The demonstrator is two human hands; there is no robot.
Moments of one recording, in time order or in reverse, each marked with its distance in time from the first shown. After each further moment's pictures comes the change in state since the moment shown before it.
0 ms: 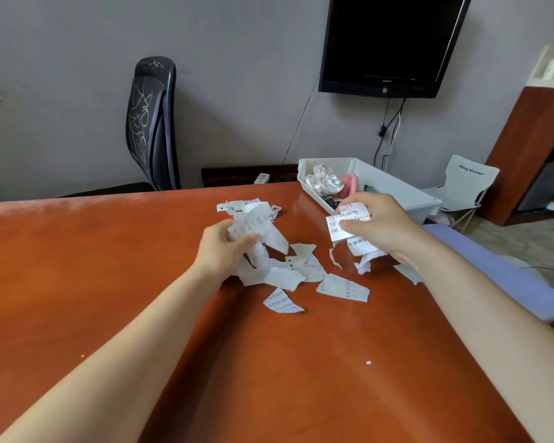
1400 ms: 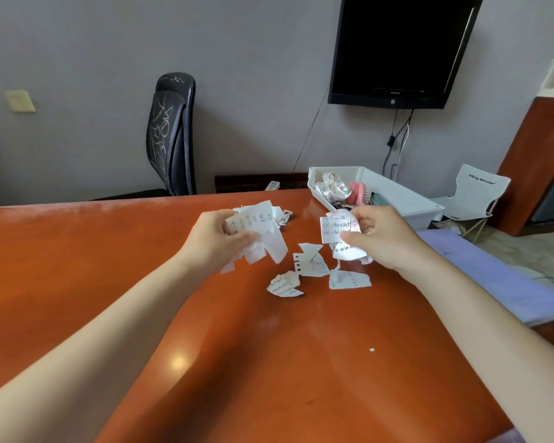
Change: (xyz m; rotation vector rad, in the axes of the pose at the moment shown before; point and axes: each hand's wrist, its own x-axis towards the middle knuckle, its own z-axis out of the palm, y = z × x) left_hand -0.045 0.043 -0.042 0.226 -0.058 0.129; right_hand -0.040 -0.017 0.008 -0.060 -0.032 -0.069
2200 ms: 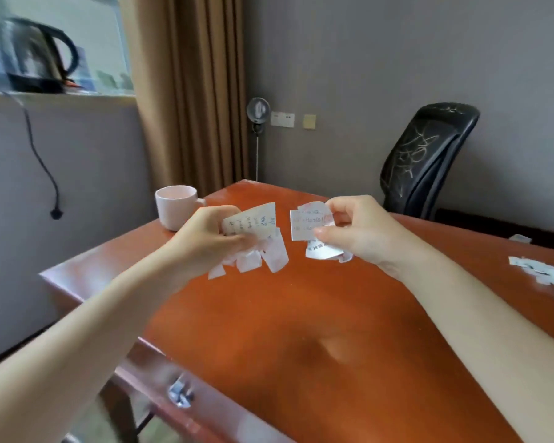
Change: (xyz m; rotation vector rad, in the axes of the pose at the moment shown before) left_hand -0.224 -0.063 -0.288 0.168 0.549 -0.260; right_hand -0.063 -0.266 0.262 0.182 -0.682 -0.551
